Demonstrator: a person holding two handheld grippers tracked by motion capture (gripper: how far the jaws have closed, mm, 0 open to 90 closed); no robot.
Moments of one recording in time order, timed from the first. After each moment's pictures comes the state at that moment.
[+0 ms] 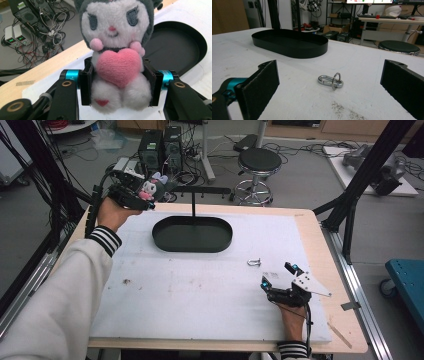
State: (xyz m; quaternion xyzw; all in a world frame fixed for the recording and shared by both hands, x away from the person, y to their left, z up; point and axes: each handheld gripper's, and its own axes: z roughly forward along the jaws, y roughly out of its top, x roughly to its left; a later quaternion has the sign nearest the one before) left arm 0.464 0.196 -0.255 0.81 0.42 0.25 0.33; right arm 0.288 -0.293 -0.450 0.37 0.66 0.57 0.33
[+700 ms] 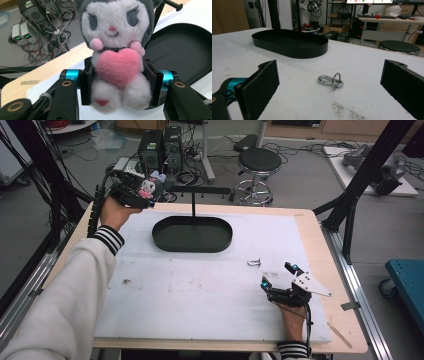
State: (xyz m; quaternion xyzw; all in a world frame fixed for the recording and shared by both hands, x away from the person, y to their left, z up) left arm 0.474 0.199 -0.263 0.80 0.43 0.27 0.32; right arm 0.289 -0.294 -0.450 0.37 0.66 0.57 0.33
